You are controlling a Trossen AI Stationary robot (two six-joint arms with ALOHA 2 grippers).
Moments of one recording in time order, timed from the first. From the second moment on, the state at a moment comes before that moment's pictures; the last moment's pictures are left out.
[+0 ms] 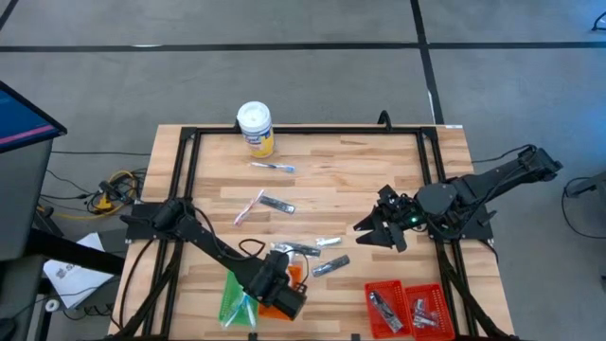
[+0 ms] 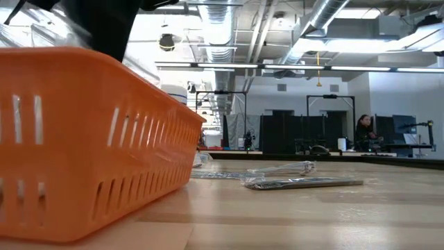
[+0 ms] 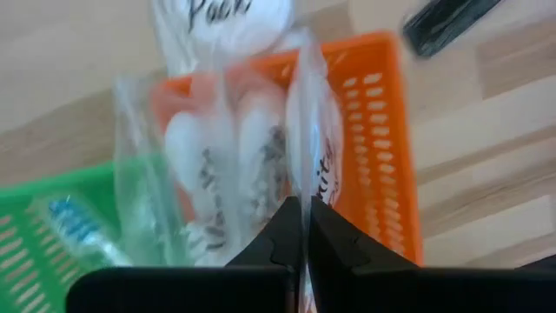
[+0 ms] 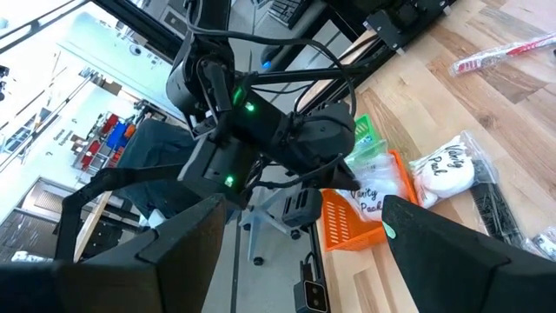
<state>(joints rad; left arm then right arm) -0.58 2.10 1.82 -1.20 -0.18 -1.79 0.41 1.00 0.91 -0.18 0.11 0.93</state>
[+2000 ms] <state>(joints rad) -0.20 1.42 1.17 -0.99 -0.34 -1.29 0.07 1.01 0.91 -0.20 0.05 0.79</state>
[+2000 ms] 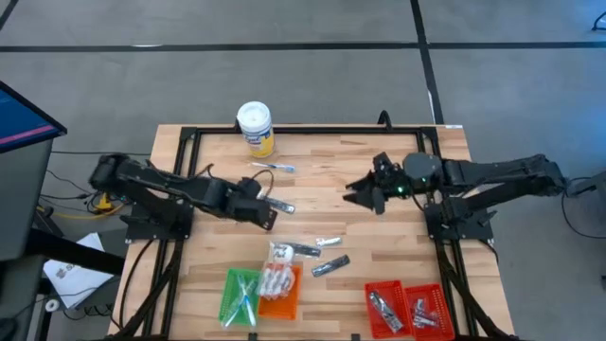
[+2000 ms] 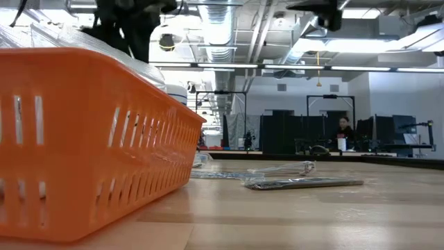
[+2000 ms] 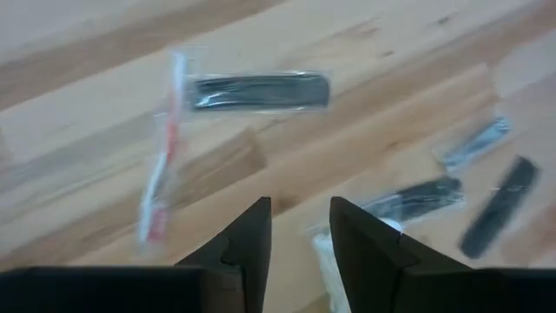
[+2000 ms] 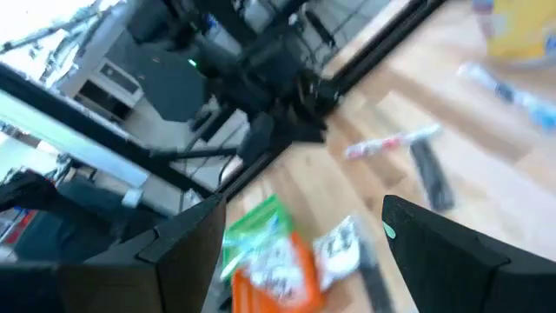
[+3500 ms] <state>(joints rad) 0.22 1.60 0.80 -0.37 -0.05 -0.69 -0.09 1.53 0.92 0.08 -0.29 0.67</state>
